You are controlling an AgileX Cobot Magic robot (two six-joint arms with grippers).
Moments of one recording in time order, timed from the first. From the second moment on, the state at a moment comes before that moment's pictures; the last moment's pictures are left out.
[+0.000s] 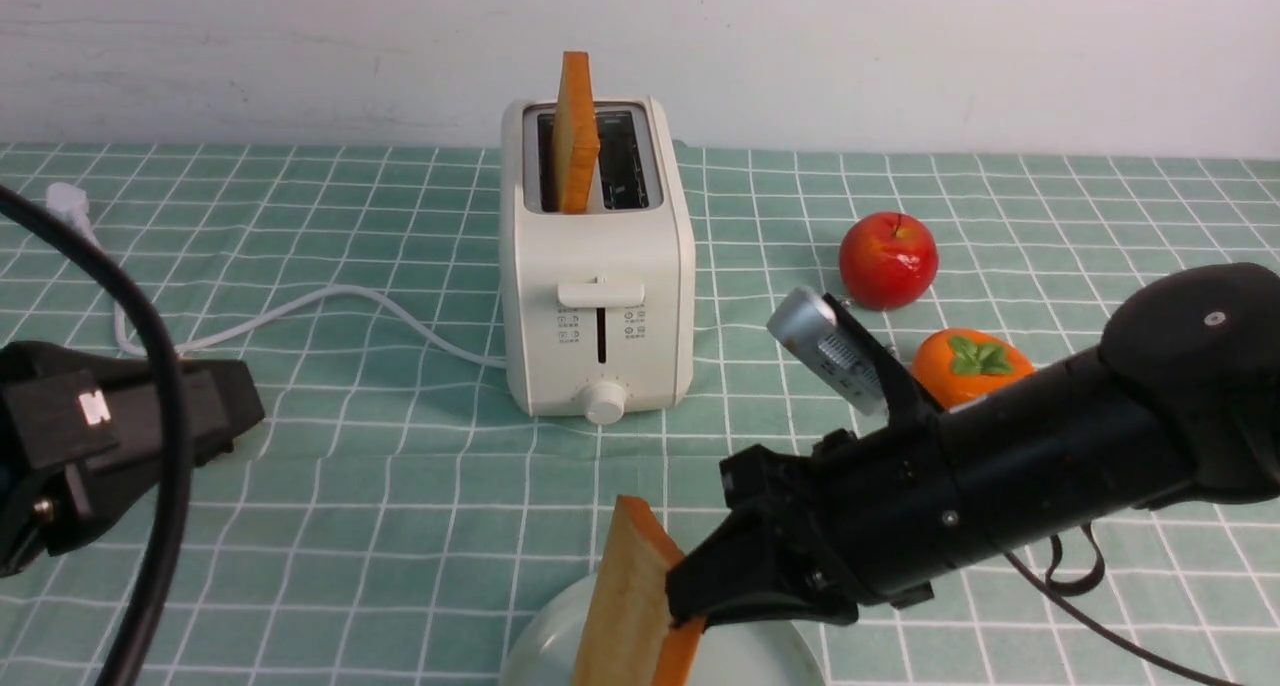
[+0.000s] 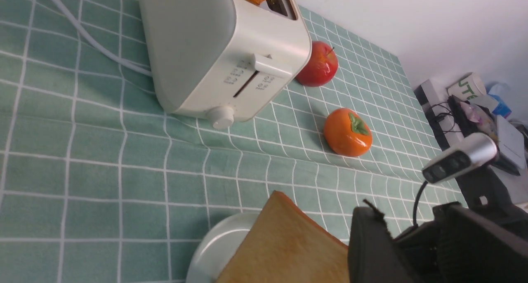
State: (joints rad) right arm 0.48 1.55 -0.94 1.18 0.81 -0.43; left arm -0.12 0.65 -0.69 -0.76 0.65 0.01
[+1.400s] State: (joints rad) right arm 0.25 0.72 -0.94 0.74 0.89 -0.41; left arm -0.30 1.58 -1.74 -0.45 0.89 0.13
